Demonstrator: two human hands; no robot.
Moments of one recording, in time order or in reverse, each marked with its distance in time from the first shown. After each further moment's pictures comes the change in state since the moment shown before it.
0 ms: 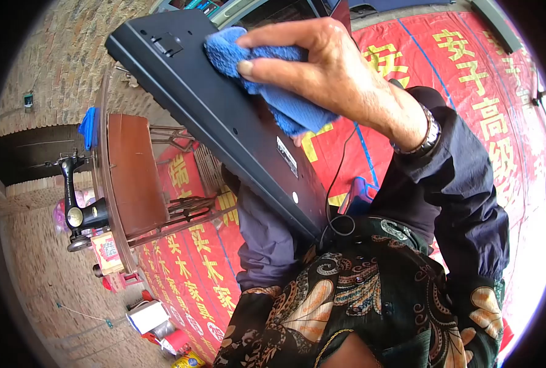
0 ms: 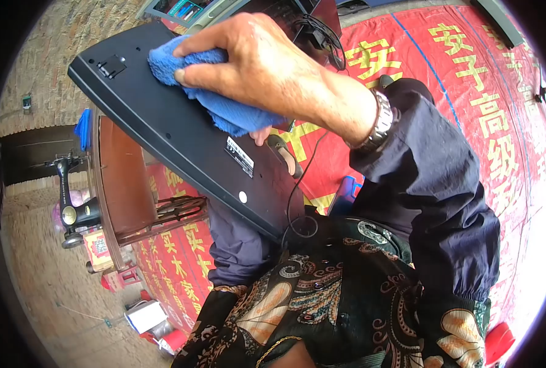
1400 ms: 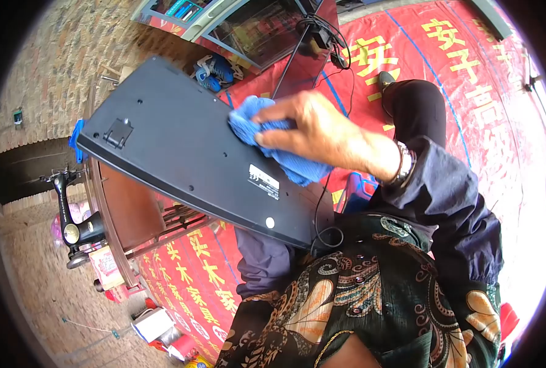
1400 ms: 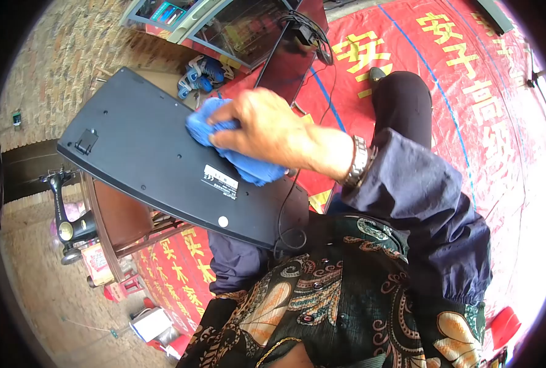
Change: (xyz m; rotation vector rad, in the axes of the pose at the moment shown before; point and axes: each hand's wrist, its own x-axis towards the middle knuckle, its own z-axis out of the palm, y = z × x) left_hand 0.072 0.024 -0.017 -0.193 -0.054 -0.184; right_hand -0.057 0.041 0.036 -0.014 -0.182 0.229
